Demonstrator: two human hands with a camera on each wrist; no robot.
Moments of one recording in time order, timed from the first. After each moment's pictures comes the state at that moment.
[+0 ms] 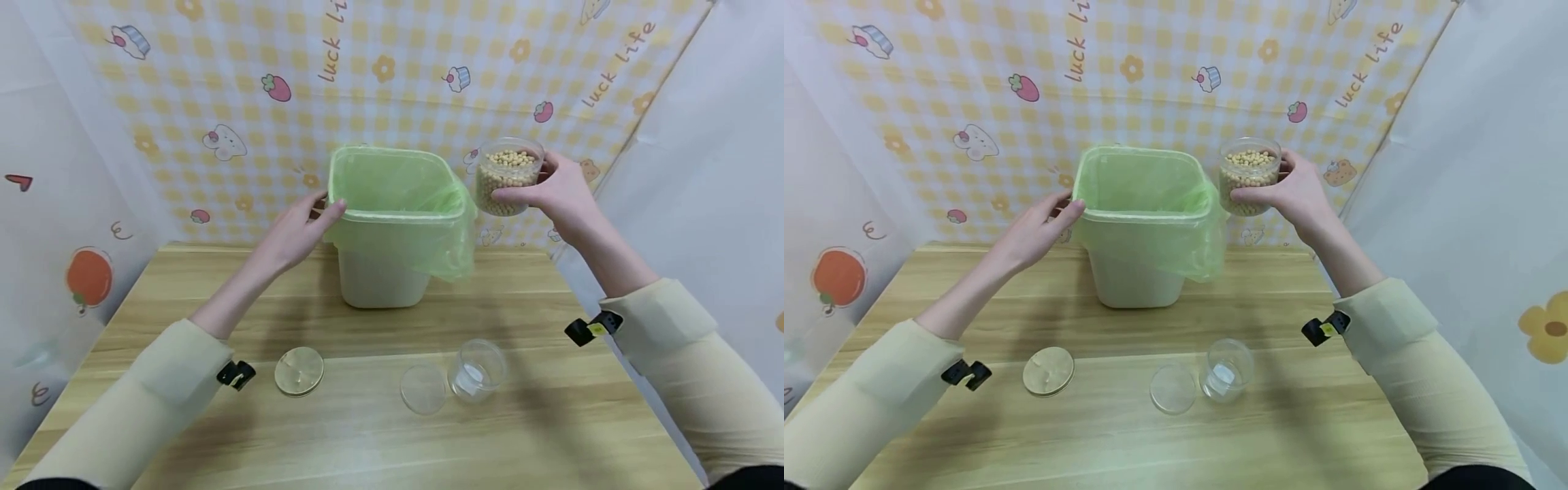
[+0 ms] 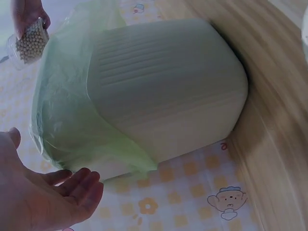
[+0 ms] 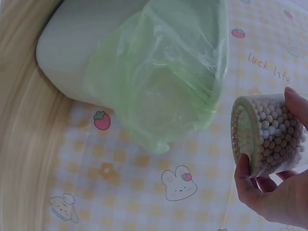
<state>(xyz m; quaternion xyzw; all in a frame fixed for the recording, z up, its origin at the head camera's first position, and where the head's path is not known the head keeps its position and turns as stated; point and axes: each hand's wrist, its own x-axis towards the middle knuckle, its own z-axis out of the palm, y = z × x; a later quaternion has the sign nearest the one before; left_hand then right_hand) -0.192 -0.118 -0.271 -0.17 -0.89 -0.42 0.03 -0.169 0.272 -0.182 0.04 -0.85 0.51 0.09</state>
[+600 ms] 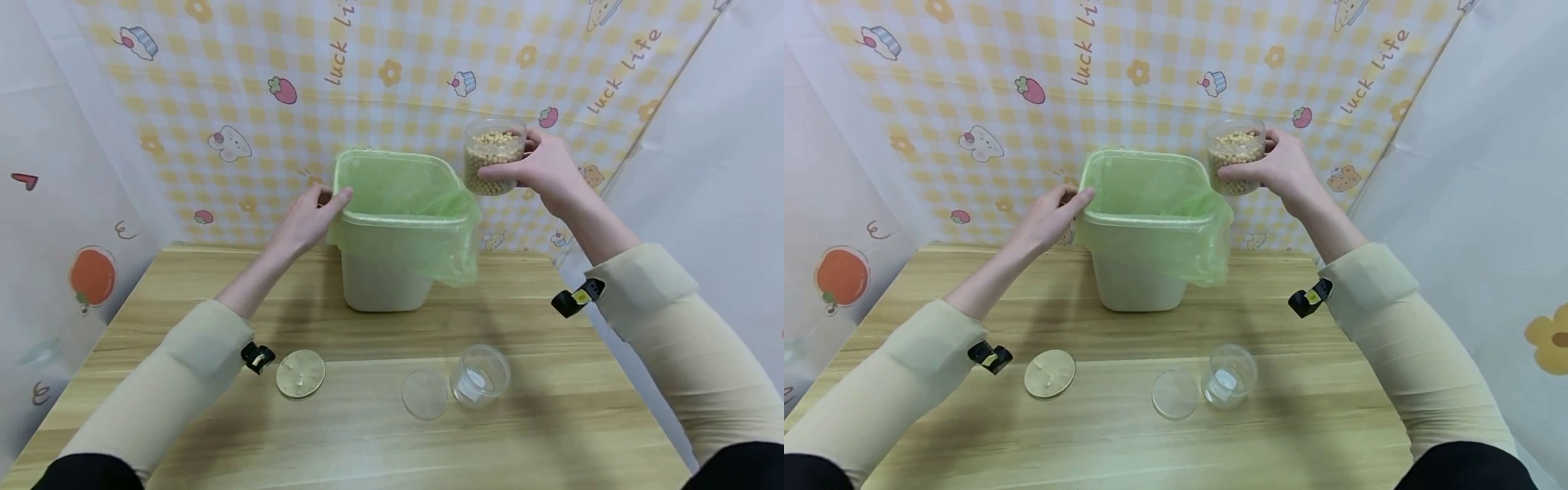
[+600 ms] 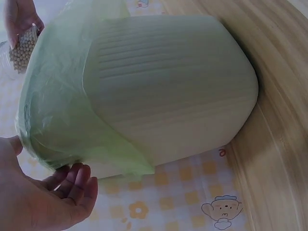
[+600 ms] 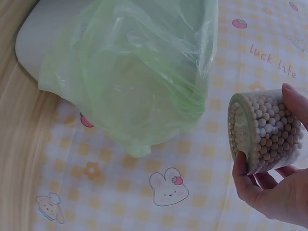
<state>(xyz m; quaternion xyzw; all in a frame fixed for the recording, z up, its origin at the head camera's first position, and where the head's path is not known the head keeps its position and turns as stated) -0.212 -0.110 -0.267 -0.12 -0.88 -0.46 0.02 -0.204 0.250 -0.156 0.03 -0.87 0.48 0.07</state>
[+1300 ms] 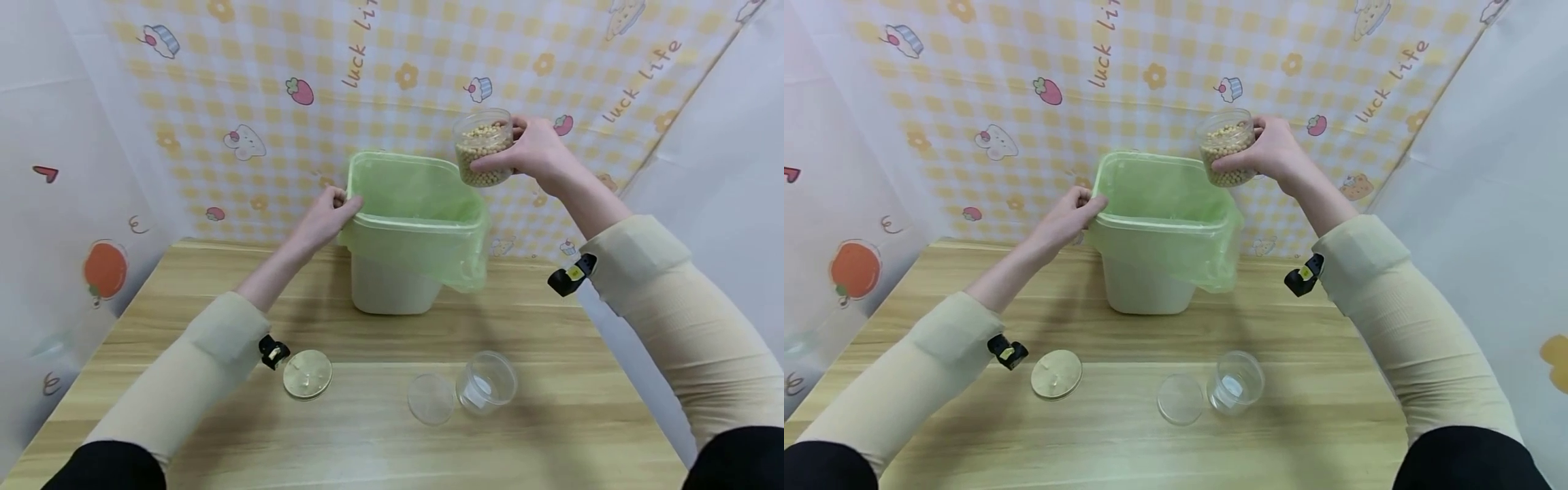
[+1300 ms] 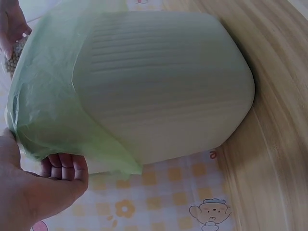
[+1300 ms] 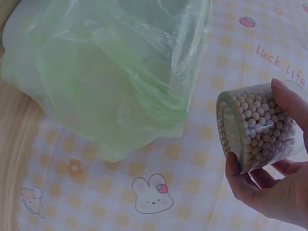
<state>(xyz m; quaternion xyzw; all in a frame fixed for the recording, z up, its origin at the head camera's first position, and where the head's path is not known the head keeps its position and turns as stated) -0.227 -0.111 -0.278 -0.12 -0.82 -0.56 -0.03 -0.238 0.220 -0.132 0.05 -0.91 0.41 0.02</state>
